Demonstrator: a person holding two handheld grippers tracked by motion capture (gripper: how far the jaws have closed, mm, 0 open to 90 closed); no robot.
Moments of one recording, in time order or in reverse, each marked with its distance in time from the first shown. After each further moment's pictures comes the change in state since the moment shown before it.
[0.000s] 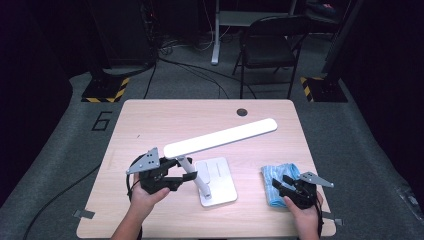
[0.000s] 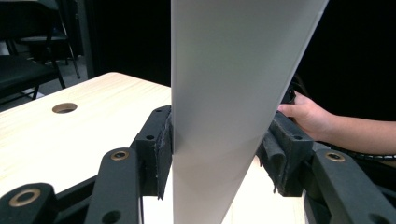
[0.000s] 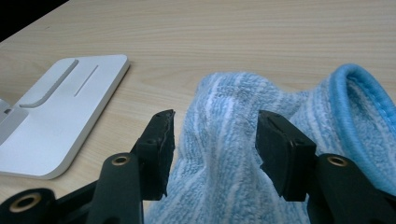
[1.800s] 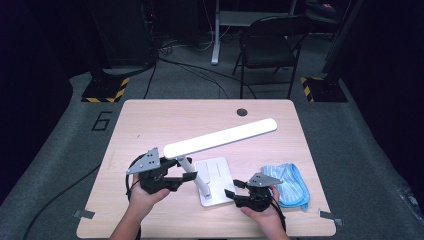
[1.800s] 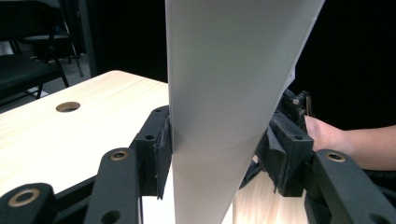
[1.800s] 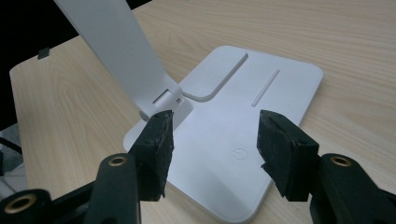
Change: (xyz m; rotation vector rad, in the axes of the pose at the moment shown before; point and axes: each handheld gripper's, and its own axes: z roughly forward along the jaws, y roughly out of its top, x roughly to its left) left arm -0.002 0.003 -0.001 0.014 0.015 0.013; right arm 0.113 0.005 0.053 0.055 0.371 -0.252
